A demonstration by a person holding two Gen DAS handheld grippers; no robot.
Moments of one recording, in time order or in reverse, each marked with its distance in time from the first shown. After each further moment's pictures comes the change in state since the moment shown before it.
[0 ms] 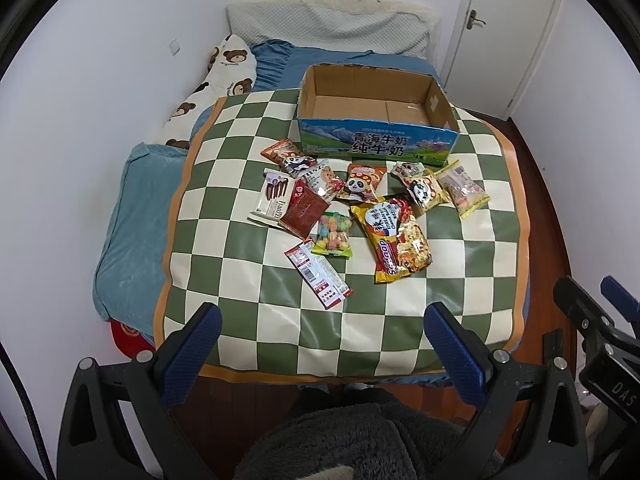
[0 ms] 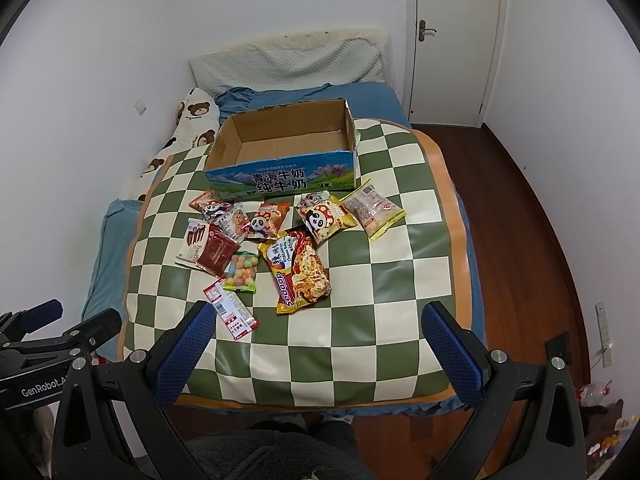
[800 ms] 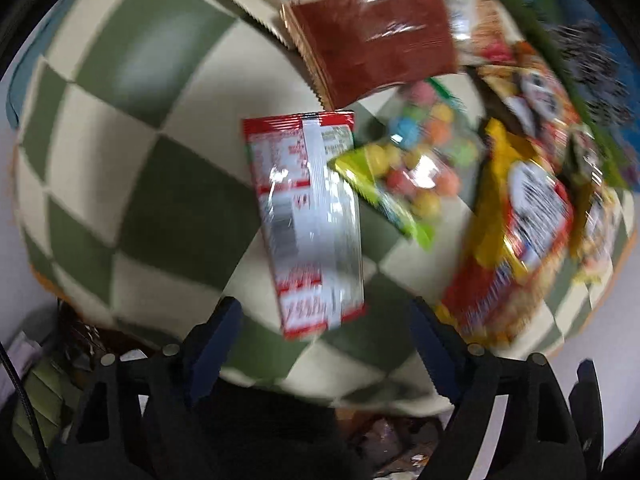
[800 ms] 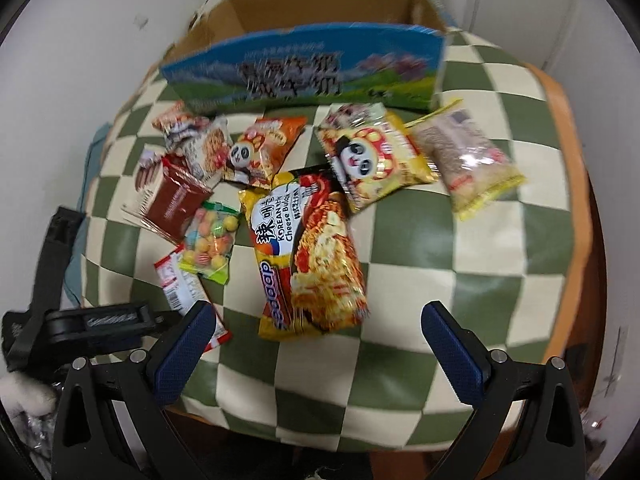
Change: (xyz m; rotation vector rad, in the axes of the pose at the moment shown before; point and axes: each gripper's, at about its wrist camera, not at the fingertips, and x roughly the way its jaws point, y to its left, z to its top) left arm 0.350 0.042 -0.006 -0.553 0.606 -0.145; right arm 0.300 0.016 0.028 -0.153 0.318 0.092
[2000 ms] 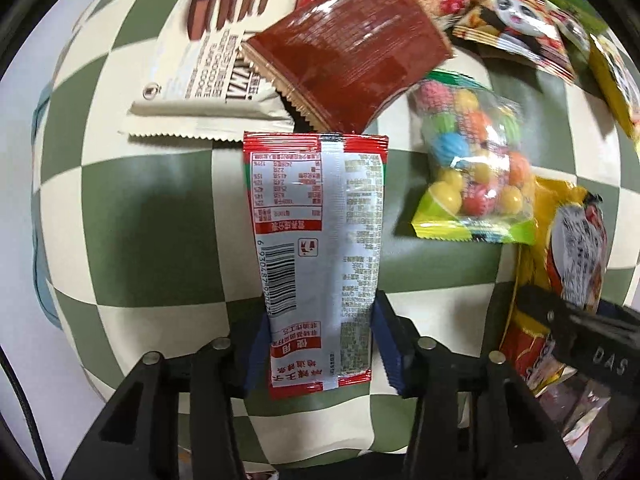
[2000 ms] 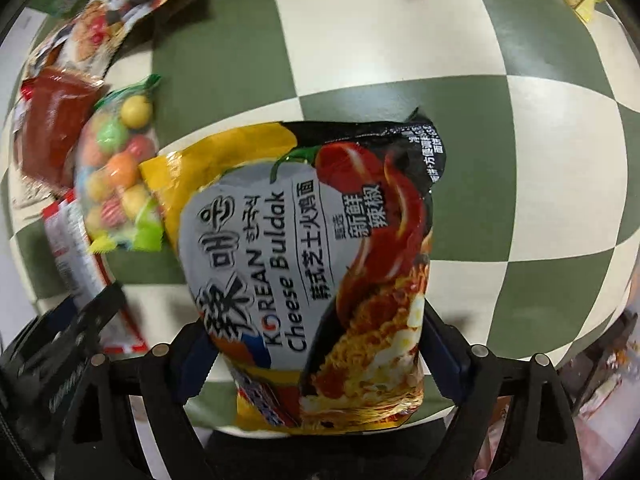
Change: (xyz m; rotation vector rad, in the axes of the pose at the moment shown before) left arm -0.001 0.034 -0.030 0.634 -0.192 0.268; right arm 0.194 0.030 0.011 0.377 0.368 -0.045
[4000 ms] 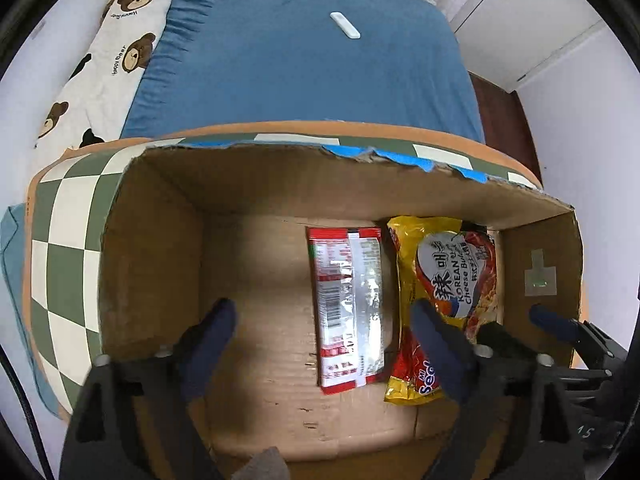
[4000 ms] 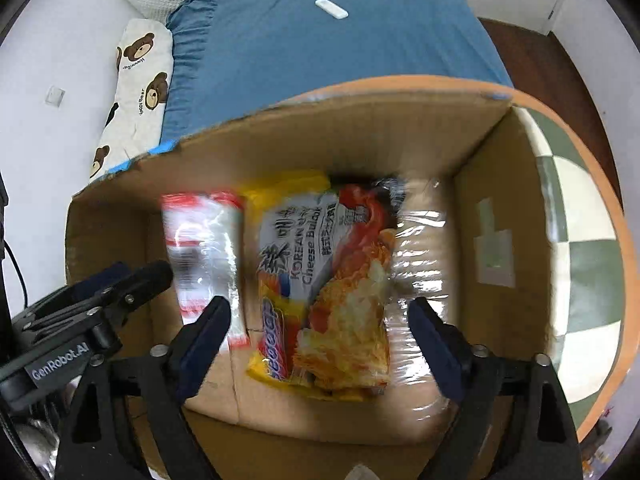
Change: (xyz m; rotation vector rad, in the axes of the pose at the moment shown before) left arm -0.119 -0.068 0.433 -0.086 -0.094 -0.177; right arm -0.207 -0.015 0.438 -0.143 -0.179 0.135
